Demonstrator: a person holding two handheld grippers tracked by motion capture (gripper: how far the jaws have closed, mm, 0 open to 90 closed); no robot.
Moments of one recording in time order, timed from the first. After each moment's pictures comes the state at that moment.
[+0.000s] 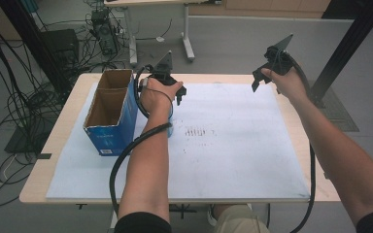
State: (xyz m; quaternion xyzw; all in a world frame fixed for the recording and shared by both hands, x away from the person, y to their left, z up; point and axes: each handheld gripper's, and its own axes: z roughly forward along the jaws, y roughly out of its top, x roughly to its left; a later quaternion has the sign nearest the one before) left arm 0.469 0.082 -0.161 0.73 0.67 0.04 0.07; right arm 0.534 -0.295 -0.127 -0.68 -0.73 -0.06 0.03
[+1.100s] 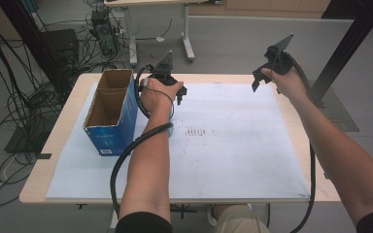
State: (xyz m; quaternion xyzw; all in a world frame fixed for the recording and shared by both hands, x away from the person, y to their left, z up) left arm 0.468 0.080 -0.161 0.73 0.67 0.04 0.07; right arm 0.534 -0.296 -0.127 -0.67 -0.73 -0.06 0.03
